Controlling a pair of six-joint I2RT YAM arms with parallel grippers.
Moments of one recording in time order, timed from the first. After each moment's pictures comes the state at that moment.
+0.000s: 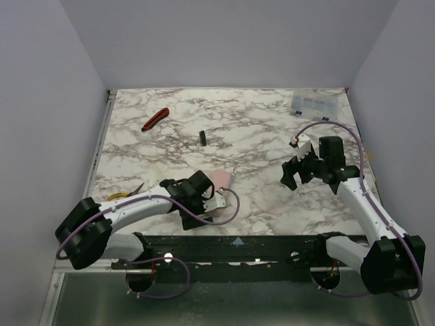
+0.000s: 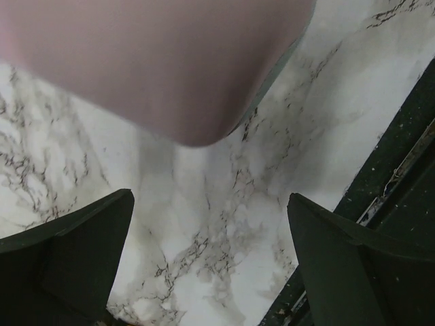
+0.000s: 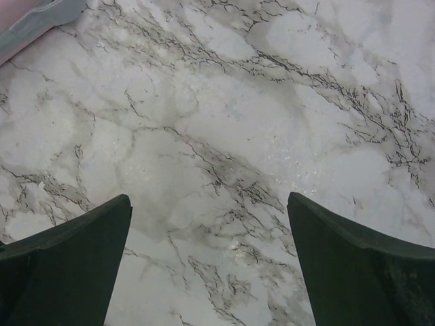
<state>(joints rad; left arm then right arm) -0.82 1.22 0.68 -0.67 0.08 0.49 0.10 1.08 0.74 -0.49 -0.46 -0.42</state>
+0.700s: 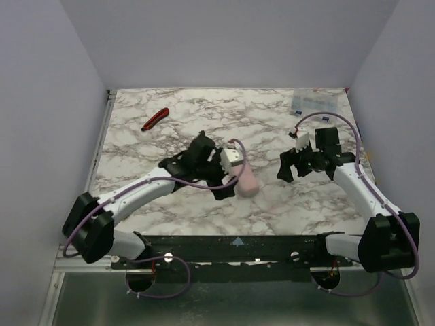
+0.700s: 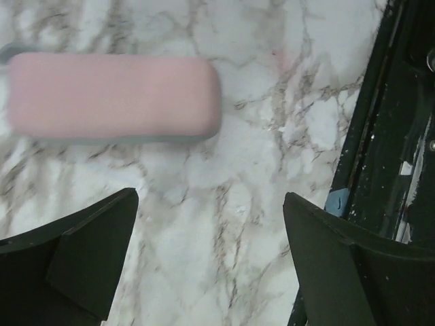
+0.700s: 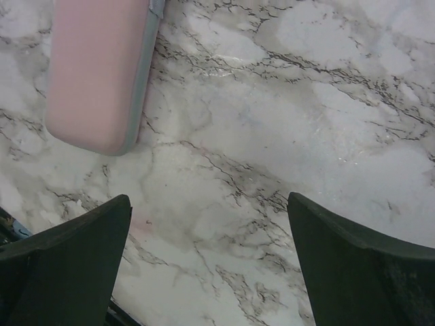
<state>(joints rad) -0.84 1.45 1.00 -0.34 0.43 0.22 0.10 1.23 0.85 -0.55 -0.46 -0.30</state>
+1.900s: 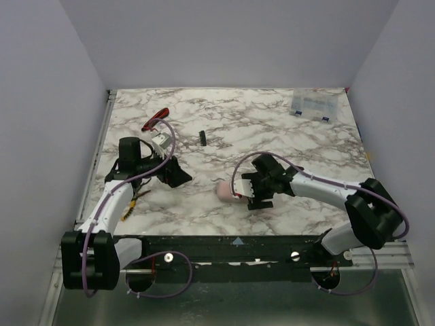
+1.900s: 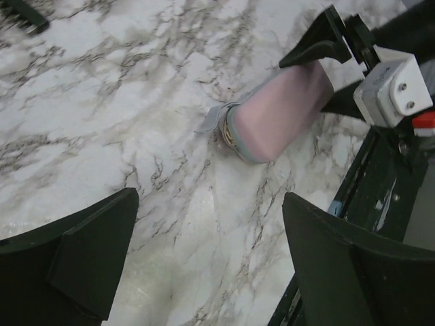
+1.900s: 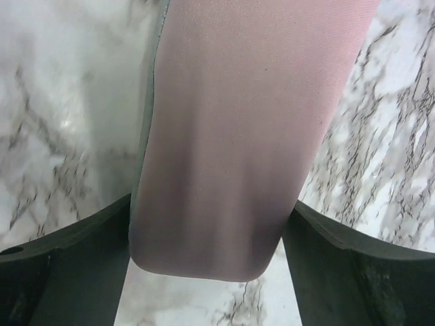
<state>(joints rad) -0.03 1.09 0.66 -0.22 0.89 0.03 0.72 1.54 0.83 -0.41 -0.26 -0.96</state>
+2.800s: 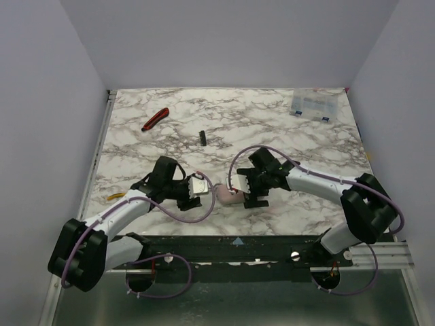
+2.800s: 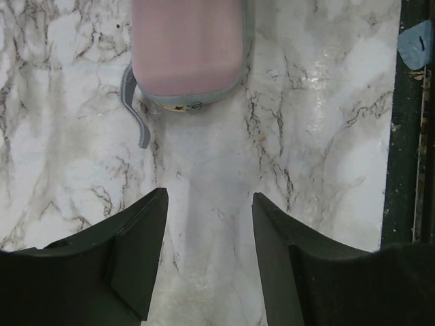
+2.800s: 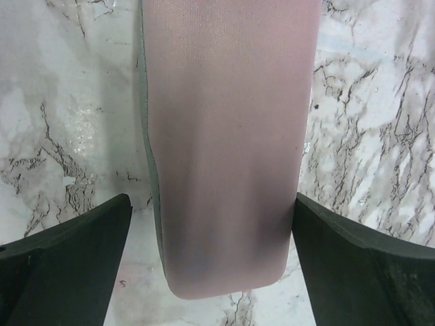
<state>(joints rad) -0.44 1.12 0.49 -0.25 0.76 0.82 0.71 1.52 0.86 -0.46 -0.34 -1.03</state>
